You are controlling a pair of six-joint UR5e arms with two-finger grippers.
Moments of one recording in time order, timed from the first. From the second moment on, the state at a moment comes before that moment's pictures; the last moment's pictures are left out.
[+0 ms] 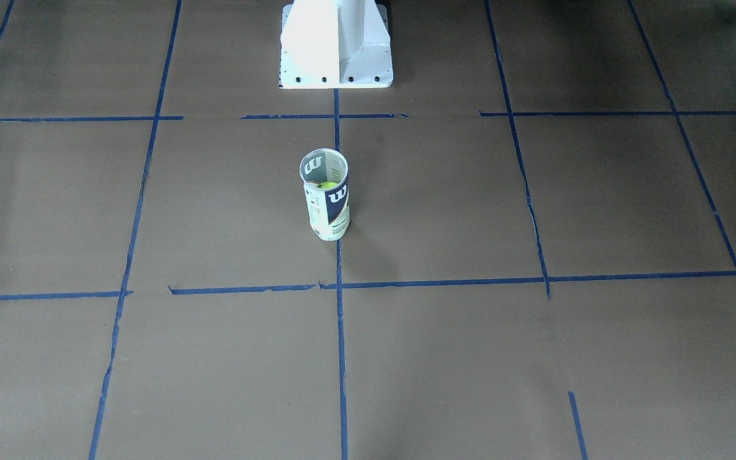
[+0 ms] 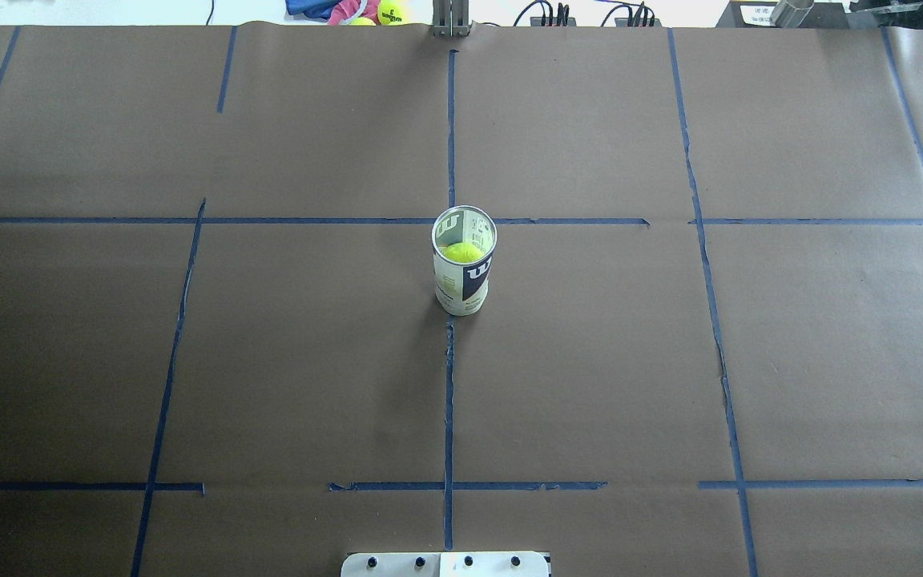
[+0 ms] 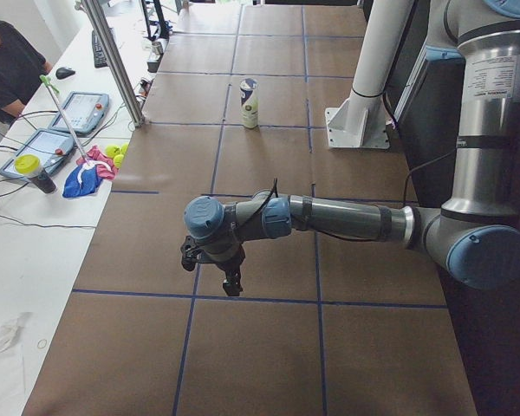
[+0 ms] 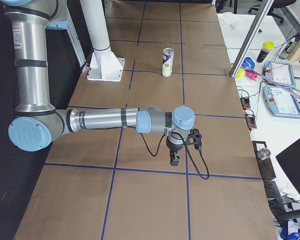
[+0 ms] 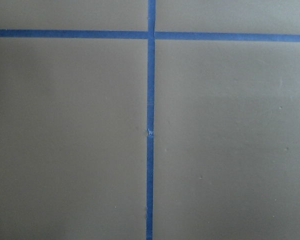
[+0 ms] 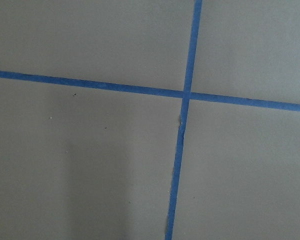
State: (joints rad) left arm -1.53 -1.55 -1.68 -1.32 -2.42 0.09; right arm 1.51 -1.57 1.67 -1.67 2.35 -0.06
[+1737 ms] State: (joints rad) left arm -1.57 -1.54 -1.70 -1.38 -2.35 0.08; right arm 1.51 -1.58 1.67 -1.67 2.32 -0.05
